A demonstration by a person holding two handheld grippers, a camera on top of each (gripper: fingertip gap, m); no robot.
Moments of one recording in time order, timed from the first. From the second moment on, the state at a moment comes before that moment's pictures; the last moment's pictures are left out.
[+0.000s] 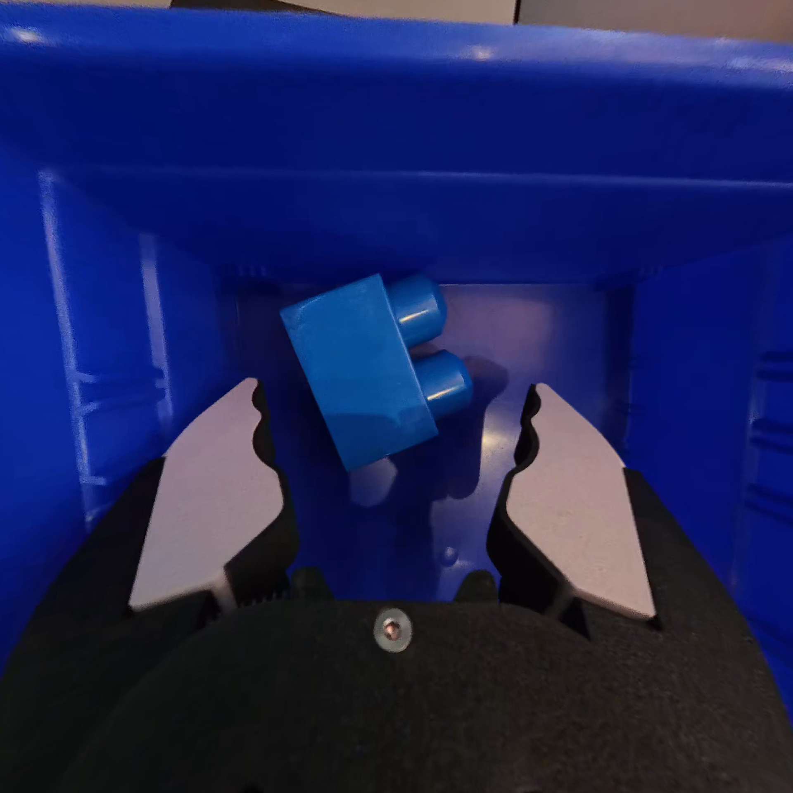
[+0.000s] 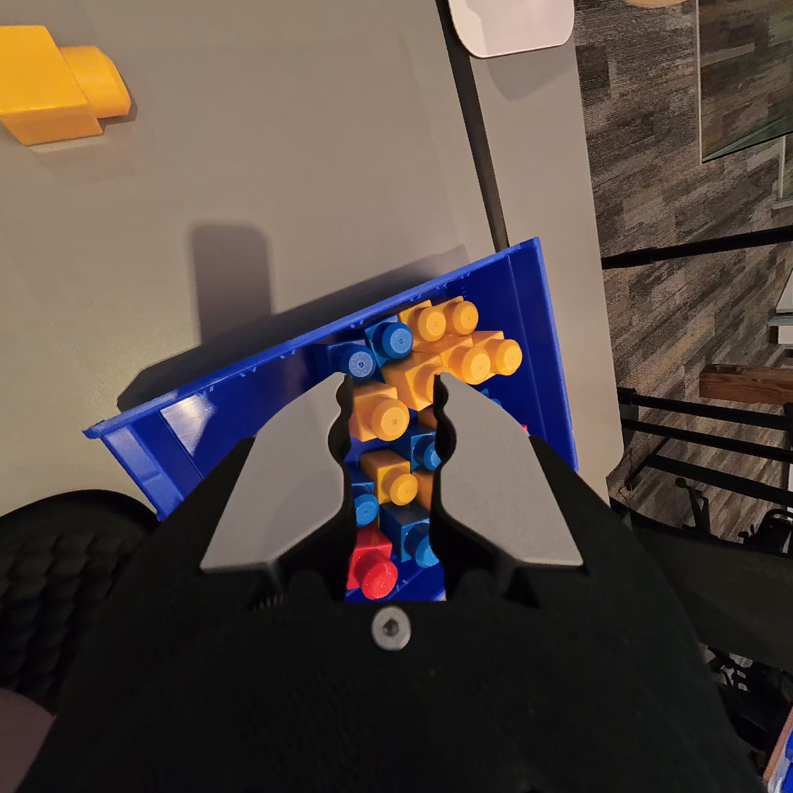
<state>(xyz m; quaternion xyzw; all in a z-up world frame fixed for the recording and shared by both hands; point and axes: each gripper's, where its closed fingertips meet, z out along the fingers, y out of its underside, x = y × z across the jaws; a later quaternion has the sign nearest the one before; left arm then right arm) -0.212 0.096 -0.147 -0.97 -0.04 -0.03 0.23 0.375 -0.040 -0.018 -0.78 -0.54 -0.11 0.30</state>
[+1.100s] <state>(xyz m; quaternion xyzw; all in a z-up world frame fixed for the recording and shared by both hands) 0.090 -0.099 0.037 -0.70 0.43 -0.55 0.15 0.162 -0.088 0.041 -0.48 -0.64 0.07 0.60</state>
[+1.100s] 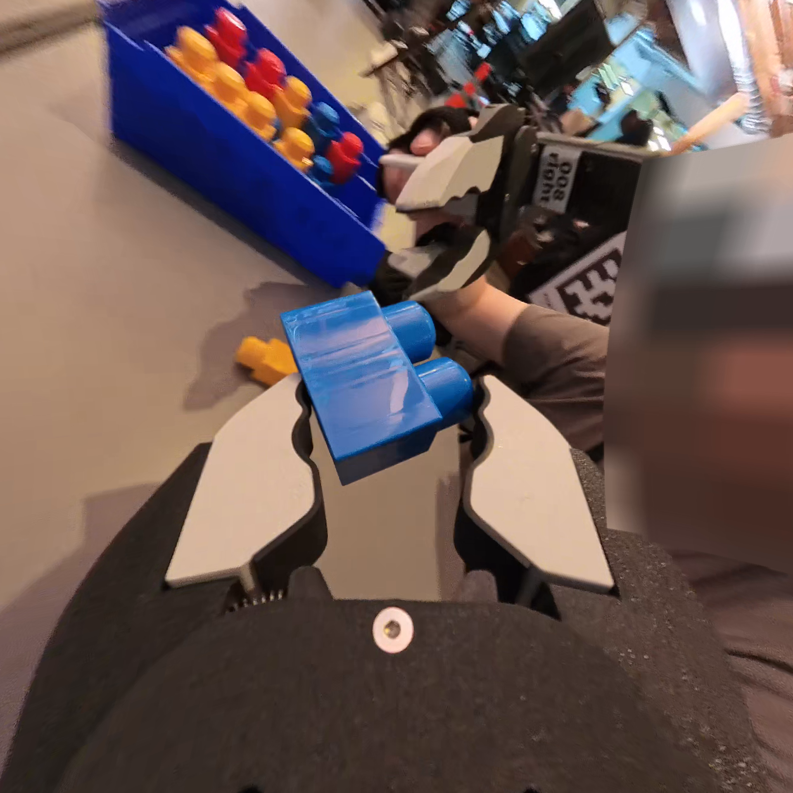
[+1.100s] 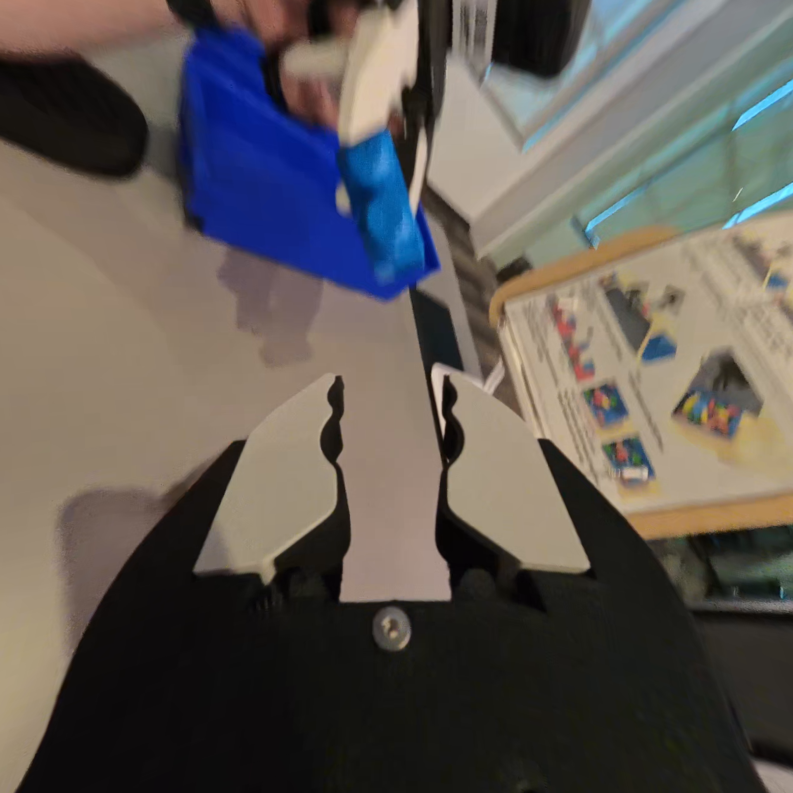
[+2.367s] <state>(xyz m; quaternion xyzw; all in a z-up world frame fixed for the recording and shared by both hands) 0.146 -0.099 0.024 -0.58 0.56 -0.43 0.41 0.141 -0.095 0.030 -0.59 -0.51 0.41 0.47</state>
